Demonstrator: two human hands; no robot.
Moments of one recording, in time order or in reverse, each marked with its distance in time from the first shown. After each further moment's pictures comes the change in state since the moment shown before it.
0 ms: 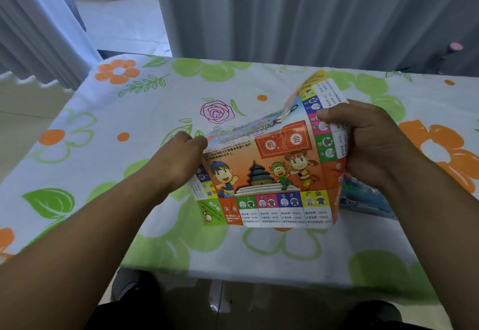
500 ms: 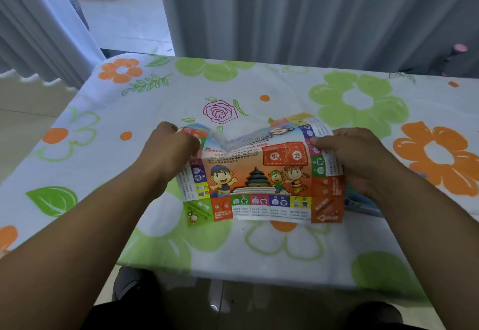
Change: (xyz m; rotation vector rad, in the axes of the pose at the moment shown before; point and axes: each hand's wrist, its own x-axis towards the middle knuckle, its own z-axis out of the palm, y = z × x) left_hand 0.010 -0.006 -0.010 -0.255 0.139 -0.076; right_hand 0.017 0.032 -0.008 -0.203 0.184 0.182
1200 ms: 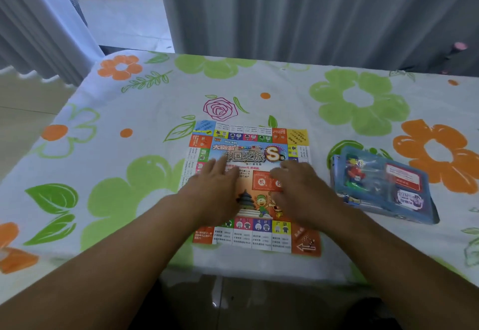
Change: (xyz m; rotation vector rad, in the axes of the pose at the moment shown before) left_hand -0.013 -0.043 0.052 1.100 -0.483 0.456; right_hand -0.023 0.063 0.048 -1.306 -0.262 -0.467
